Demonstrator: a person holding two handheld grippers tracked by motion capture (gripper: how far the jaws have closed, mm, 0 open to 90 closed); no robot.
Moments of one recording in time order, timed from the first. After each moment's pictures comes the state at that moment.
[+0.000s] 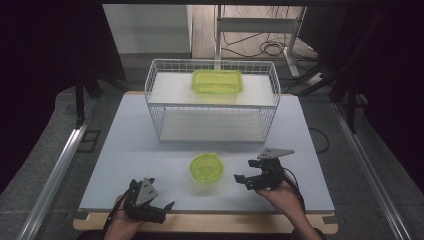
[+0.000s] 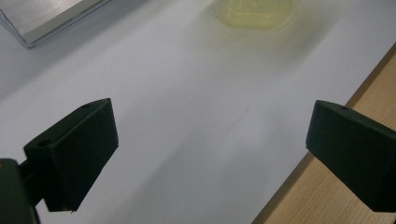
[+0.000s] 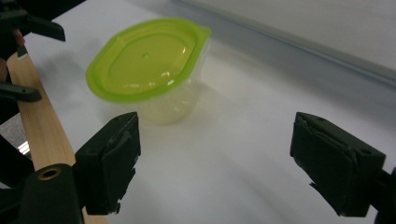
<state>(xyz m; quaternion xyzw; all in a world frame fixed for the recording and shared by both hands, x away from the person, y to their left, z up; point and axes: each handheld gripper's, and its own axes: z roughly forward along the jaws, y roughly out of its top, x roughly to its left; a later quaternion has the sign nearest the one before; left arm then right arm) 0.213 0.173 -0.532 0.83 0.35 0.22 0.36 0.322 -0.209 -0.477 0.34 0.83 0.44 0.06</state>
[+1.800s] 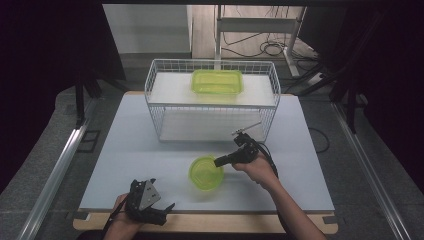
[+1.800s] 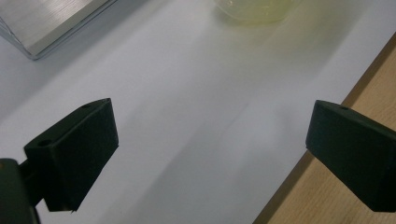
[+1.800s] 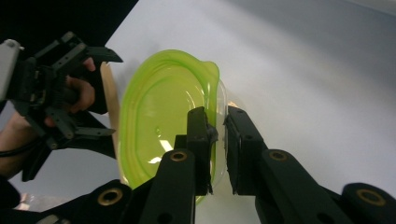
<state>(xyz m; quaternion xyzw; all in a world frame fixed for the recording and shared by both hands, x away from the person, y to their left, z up) 0.209 0.168 -0.533 0.85 0.32 0.25 0.34 0.404 -0.147 -0.486 0.33 0.84 0.39 -0.19</state>
